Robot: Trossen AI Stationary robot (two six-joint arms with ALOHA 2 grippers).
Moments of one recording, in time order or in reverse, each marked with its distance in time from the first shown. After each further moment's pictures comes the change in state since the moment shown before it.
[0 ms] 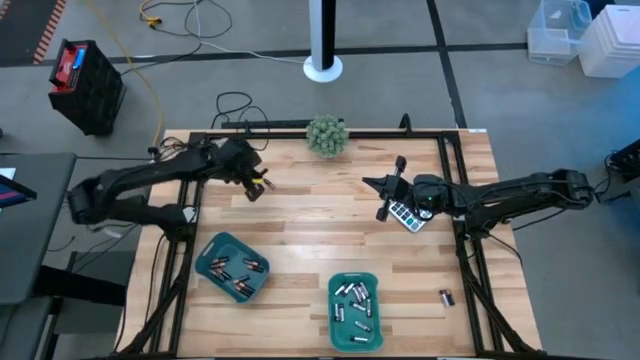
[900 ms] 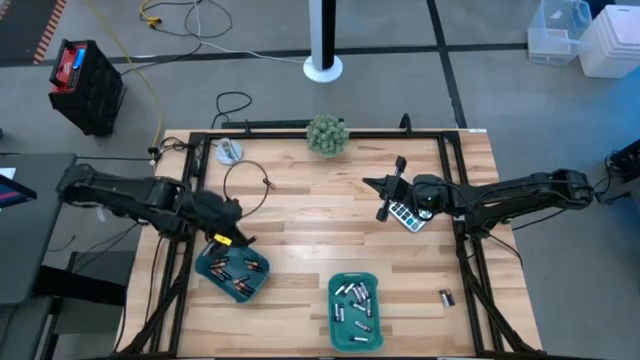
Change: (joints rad) left arm -0.732 -0.317 0.002 -0.155 0.174 -0.531; right arm -0.002 0.000 0.000 -0.016 0.002 0.000
